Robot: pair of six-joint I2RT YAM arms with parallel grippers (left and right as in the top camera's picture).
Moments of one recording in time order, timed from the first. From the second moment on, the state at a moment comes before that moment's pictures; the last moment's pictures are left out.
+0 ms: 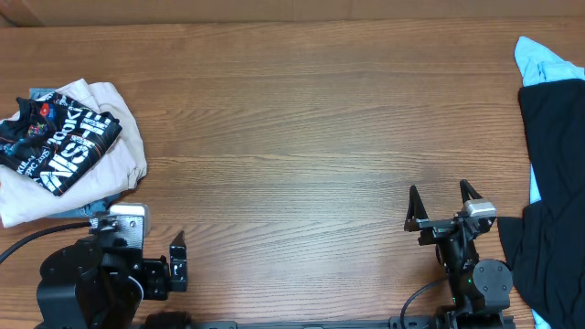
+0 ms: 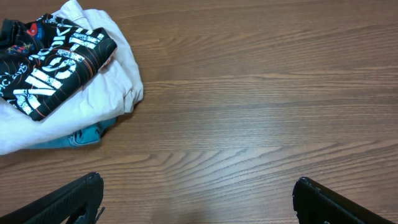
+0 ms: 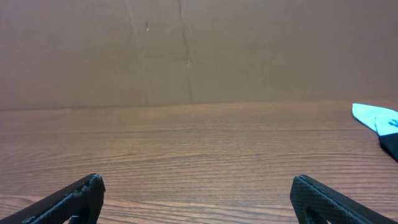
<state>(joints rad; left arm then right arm) 0.04 0.57 1.16 -1.31 0.05 0.06 0.05 0.01 0.02 -0.03 -0.08 0.09</state>
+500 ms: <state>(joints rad) 0.00 0.27 0.59 -0.82 0.02 0.05 0.05 0.01 0.02 -0.03 -0.08 0.09</state>
